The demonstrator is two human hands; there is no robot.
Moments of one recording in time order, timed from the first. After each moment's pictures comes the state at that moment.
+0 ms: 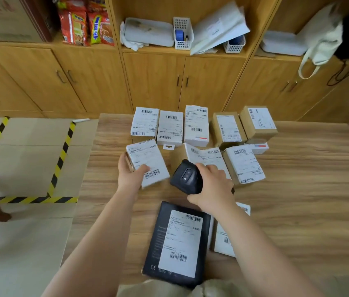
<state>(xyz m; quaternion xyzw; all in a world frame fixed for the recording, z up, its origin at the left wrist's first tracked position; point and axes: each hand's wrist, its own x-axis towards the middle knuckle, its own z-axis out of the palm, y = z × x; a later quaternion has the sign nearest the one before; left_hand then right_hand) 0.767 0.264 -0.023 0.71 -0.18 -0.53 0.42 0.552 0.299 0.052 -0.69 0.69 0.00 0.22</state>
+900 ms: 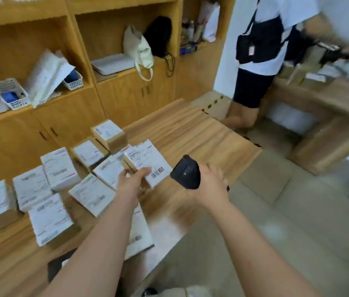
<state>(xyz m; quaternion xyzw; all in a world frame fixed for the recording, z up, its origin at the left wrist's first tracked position) 0.443 0.325 0.073 0.56 -0.35 -0.70 0.28 0.292 0.467 0.092 -0.38 0.89 -0.18 0.16</state>
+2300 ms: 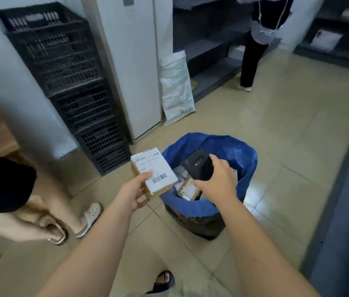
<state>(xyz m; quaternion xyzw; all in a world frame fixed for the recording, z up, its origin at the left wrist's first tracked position) -0.343 1.158 0.057 0.15 -0.67 -0.61 -0.40 -0.188 1.322 0.087 0.42 0.84 -0.33 -0.10</state>
